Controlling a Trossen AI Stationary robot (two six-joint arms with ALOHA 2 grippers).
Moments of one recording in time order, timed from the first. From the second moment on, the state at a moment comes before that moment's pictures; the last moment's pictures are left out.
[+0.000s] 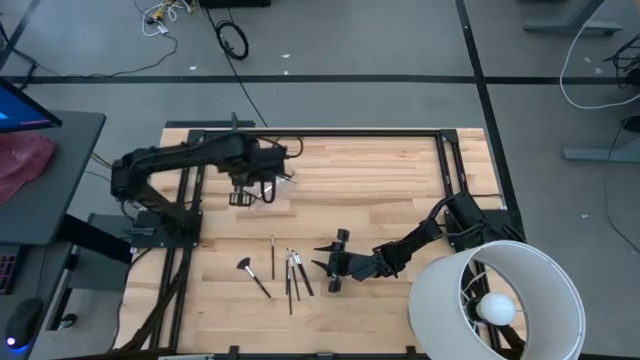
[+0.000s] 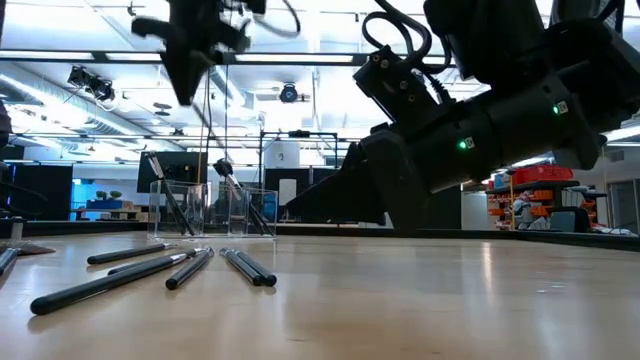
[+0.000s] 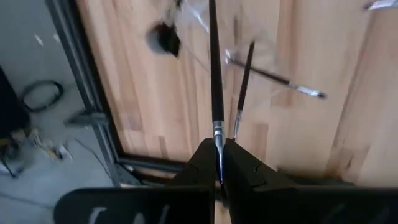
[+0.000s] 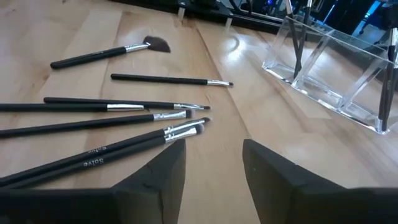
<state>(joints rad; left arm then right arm) 0.19 1.56 1.52 -1.56 -0.34 0.25 0.40 2.11 0.87 0.84 0.61 0.00</state>
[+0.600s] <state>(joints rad) 0.21 1.76 1.43 -1.45 -0.44 0.38 0.40 2.11 0.87 0.81 0.61 0.02</state>
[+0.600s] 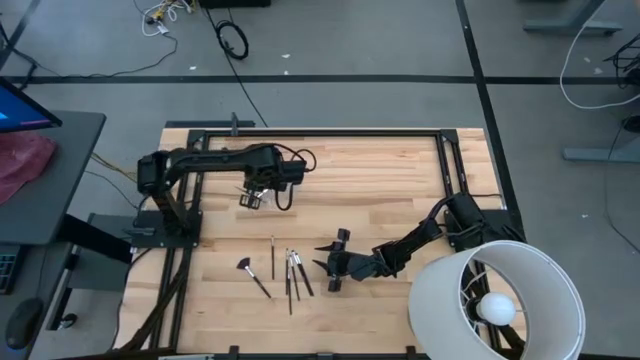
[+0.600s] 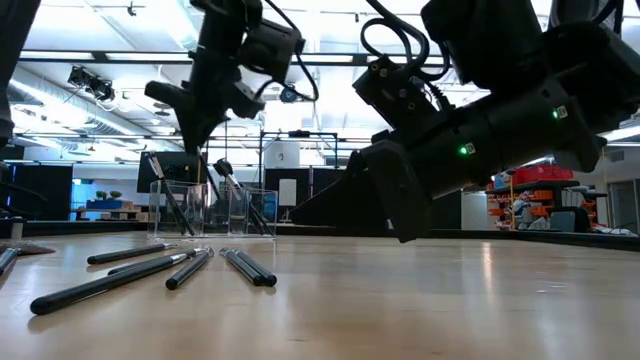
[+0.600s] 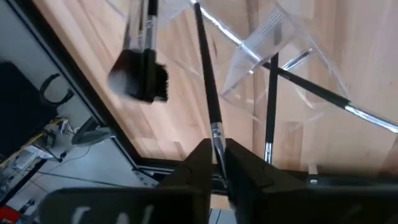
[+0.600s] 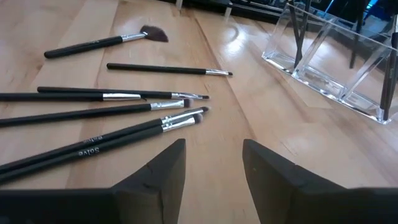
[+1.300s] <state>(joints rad) 0.11 1.62 1.53 -1.57 -0.46 -0.03 0.40 2.16 0.97 0.86 0.50 0.10</state>
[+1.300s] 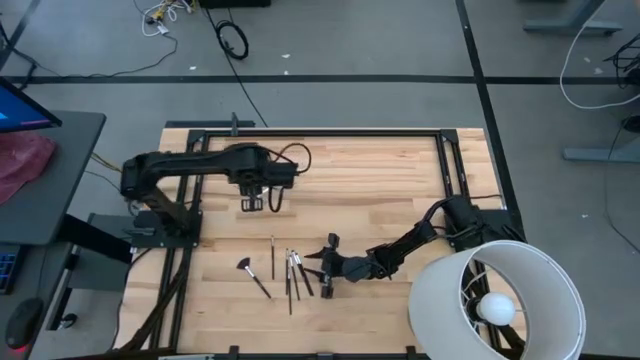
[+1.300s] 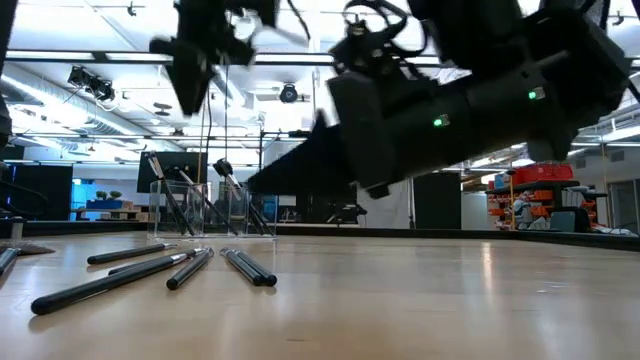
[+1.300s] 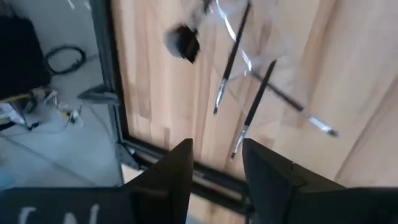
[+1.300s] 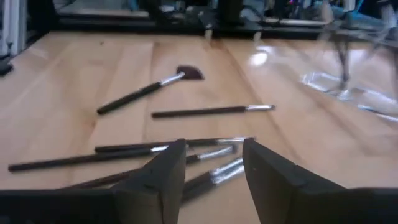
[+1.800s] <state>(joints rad) -0.07 1.43 1.54 -1.53 -0.47 -0.20 0.37 2.19 1.05 0.65 0.50 0.27</state>
